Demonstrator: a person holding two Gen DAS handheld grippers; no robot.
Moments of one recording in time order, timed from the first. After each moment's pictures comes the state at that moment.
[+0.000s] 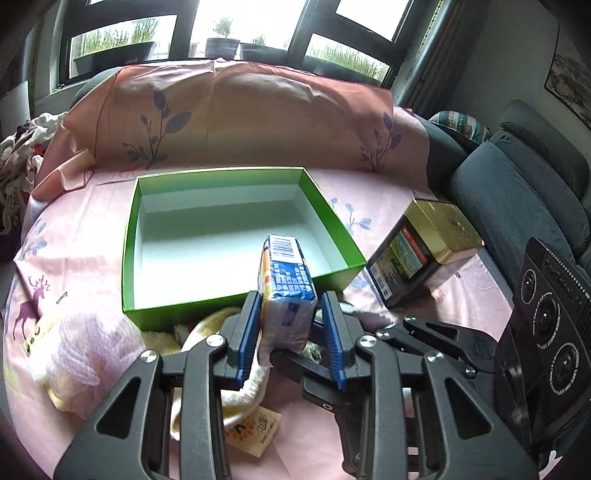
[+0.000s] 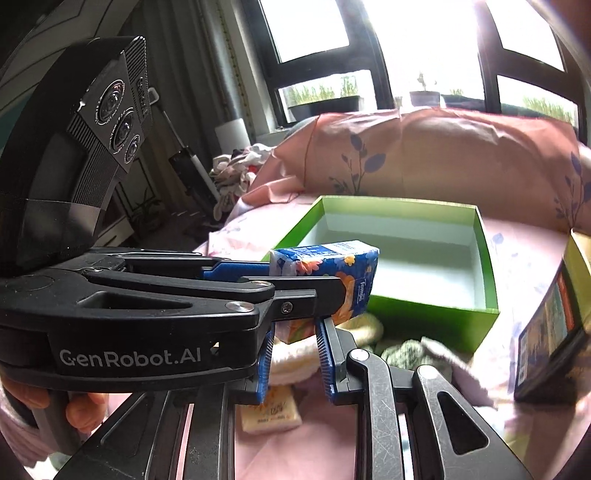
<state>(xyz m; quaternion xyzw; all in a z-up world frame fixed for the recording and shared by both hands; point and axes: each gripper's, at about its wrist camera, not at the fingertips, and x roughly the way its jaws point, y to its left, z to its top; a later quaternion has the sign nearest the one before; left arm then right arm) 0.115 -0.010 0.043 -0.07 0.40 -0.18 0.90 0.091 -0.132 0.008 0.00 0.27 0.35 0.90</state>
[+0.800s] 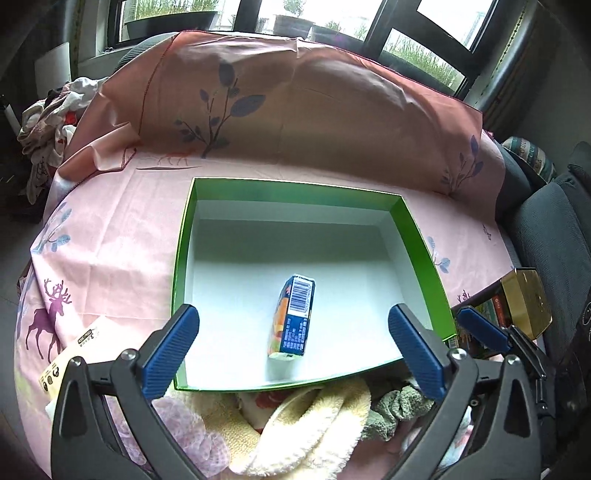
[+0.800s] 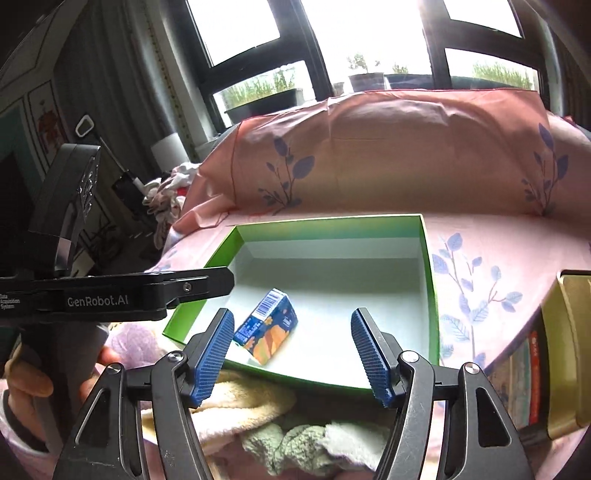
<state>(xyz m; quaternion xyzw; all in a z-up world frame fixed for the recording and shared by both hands) 0.192 0.031 0.019 -0.10 0.45 -0.07 0.88 0.163 -0.181 0.011 0.06 0.32 0.27 0.91</state>
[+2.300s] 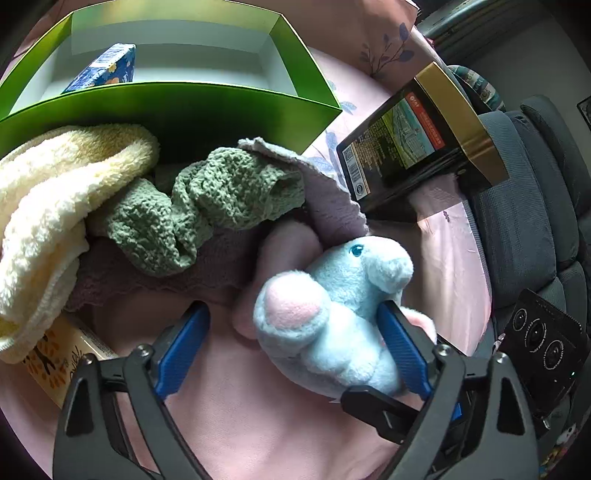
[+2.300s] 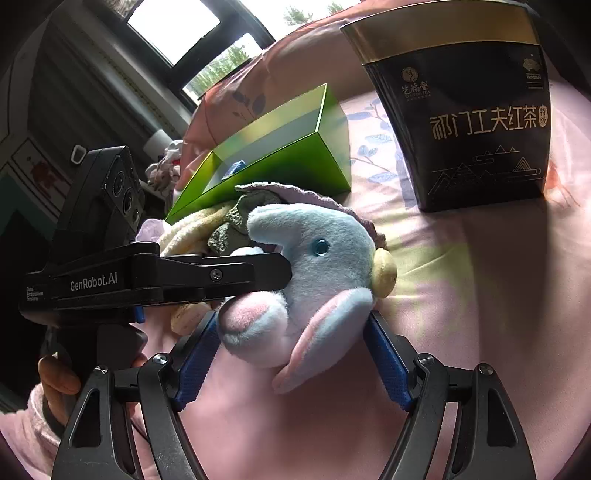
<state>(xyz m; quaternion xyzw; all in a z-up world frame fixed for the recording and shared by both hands) 0.110 -0.100 -0.074 -0.16 0.56 -0.22 0.78 0.066 -0.275 -0.094 0.18 0.42 0.28 0.85</state>
